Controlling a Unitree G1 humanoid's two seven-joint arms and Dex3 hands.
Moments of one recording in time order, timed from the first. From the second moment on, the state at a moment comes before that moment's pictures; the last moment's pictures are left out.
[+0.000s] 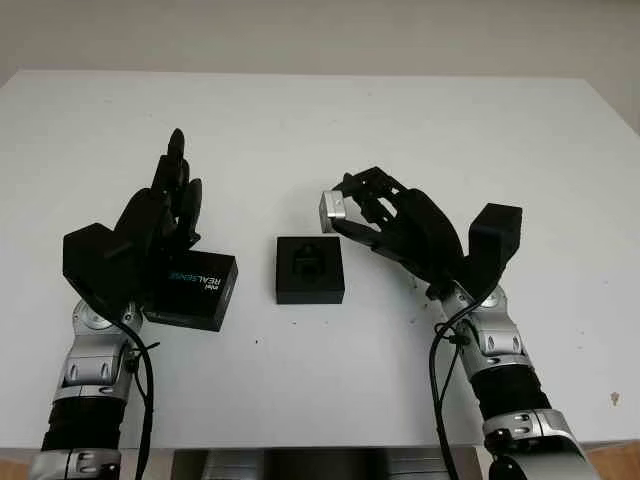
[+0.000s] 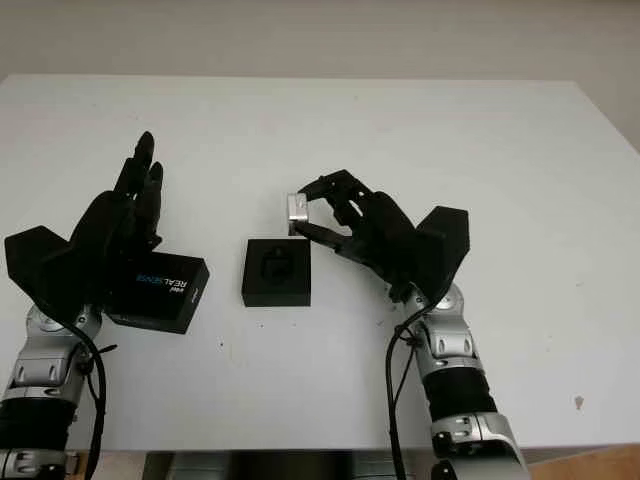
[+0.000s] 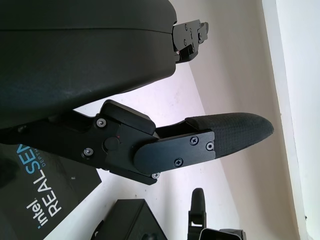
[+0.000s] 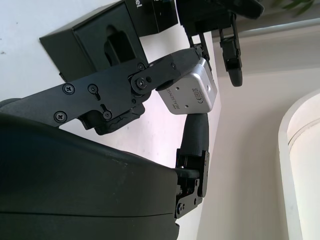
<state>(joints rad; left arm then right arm) -0.34 0.33 0.17 0.28 -0.09 -0.11 -0.27 -0.49 -0.14 -0.04 0.46 0.20 -0.07 0.50</state>
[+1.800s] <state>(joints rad) -0.34 0.33 0.17 0.26 -0.08 -0.09 -0.25 -0.38 -0.04 0.08 0.33 0.09 0.00 0.38</state>
